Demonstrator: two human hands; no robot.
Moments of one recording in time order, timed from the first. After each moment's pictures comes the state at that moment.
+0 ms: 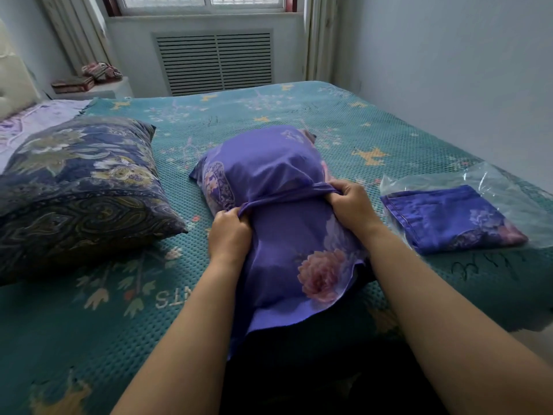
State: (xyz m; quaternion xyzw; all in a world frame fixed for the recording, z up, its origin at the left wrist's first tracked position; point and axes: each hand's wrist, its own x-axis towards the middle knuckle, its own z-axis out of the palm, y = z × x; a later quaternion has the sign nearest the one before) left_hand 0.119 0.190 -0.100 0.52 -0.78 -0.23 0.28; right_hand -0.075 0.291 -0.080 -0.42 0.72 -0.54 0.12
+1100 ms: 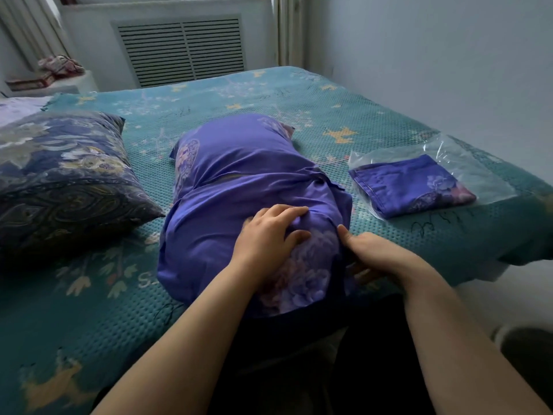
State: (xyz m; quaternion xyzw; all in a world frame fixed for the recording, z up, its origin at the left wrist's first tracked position) left_hand 0.110 0.297 -0.100 0.21 -0.94 -0.15 0.22; right_hand -0.038 0.437 -0.107 -0.23 0.82 -0.35 0.39
